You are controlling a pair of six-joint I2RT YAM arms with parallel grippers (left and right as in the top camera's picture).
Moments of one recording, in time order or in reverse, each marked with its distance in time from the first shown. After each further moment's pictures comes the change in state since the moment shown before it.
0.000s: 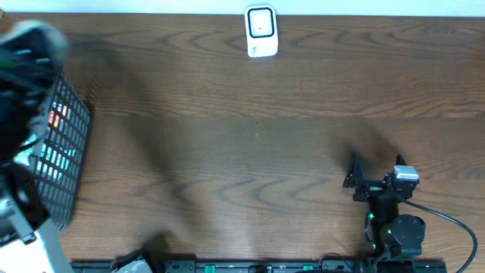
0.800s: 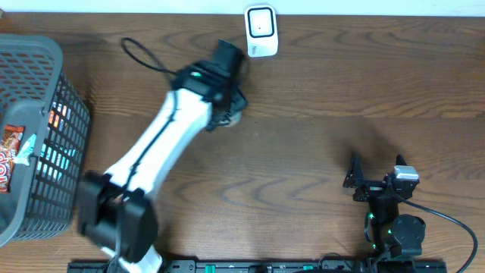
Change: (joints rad) left arm -0.908 0.710 -0.039 -0.298 -0.612 -0.395; right arm 0.000 0.000 0.000 0.000 0.000 0.000
